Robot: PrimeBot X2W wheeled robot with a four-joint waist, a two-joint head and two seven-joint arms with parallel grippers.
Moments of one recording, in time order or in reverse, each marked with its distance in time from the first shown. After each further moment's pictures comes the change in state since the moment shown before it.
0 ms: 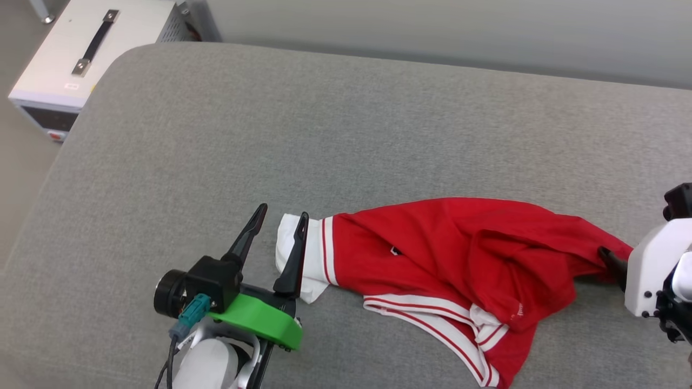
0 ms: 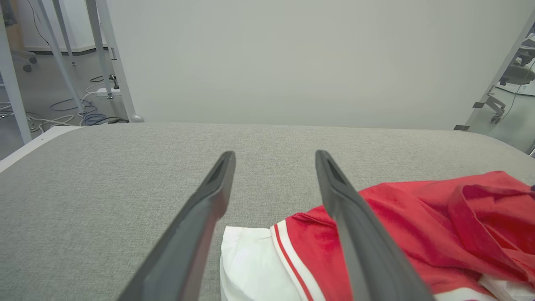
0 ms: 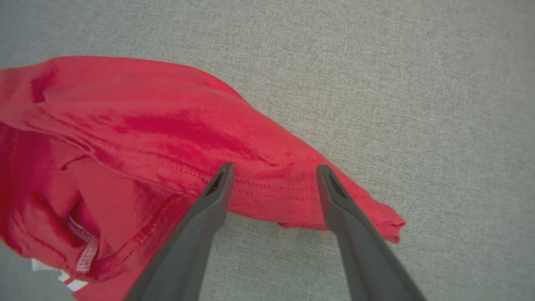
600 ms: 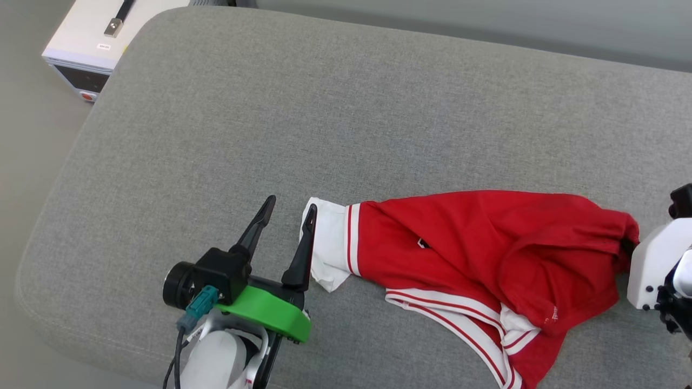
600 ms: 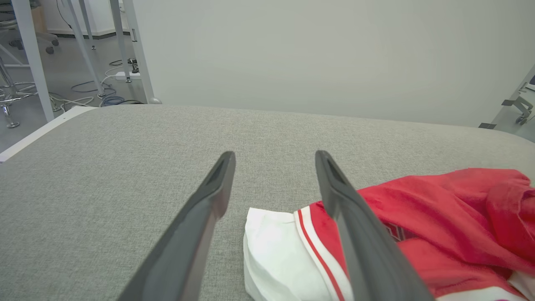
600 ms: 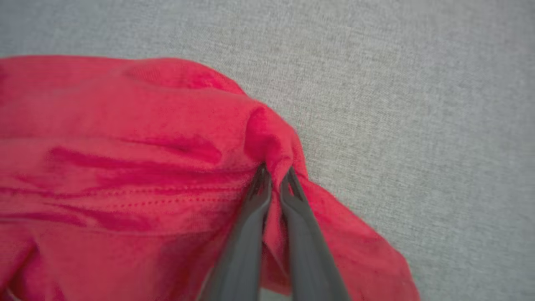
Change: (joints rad) left arm -0.028 -0.029 0.003 0.015 0.007 -0.011 0.000; right arm -0.052 -0.026 0.016 0.174 -0.013 0.000 -0.157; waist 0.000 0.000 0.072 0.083
